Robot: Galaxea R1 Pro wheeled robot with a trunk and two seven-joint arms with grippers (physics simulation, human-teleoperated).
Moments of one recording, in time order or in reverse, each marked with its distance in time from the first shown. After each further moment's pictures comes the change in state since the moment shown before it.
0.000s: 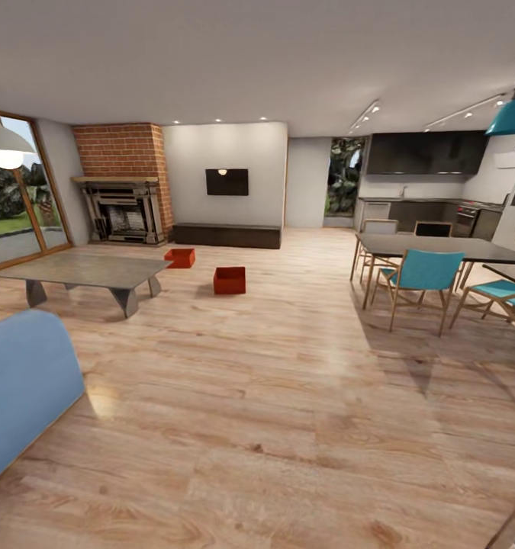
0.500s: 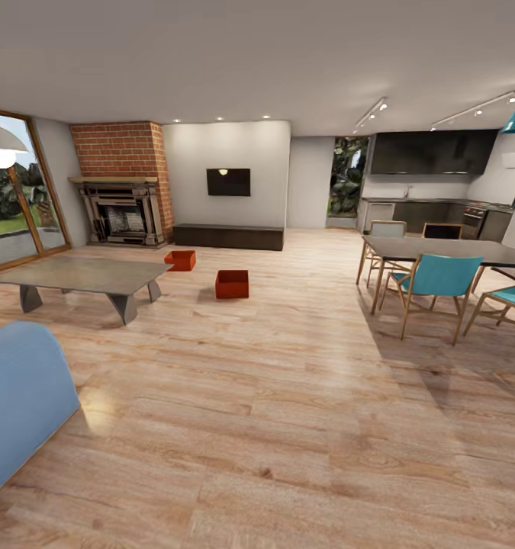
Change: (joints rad) left arm 0.000 0.001 0.000 0.000 0.000 0.000 0.000; right arm 0.000 0.000 -0.007 0.000 -0.009 -0.001 -0.003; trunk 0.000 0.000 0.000
